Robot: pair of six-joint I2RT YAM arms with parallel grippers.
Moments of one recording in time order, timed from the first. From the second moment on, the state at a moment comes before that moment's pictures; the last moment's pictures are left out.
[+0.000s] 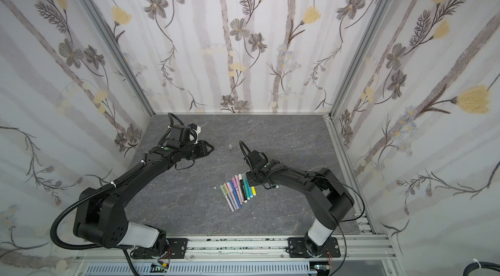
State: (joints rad) left arm -0.32 1.44 1.04 -0.37 0.34 -0.53; right arm 0.76 1.67 0.97 -0.43 0.06 0.40
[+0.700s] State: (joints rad) left arm -0.31 1.45 1.04 -0.34 0.36 -0.53; right arm 0.78 1.71 0.93 -0.42 0.06 0.42
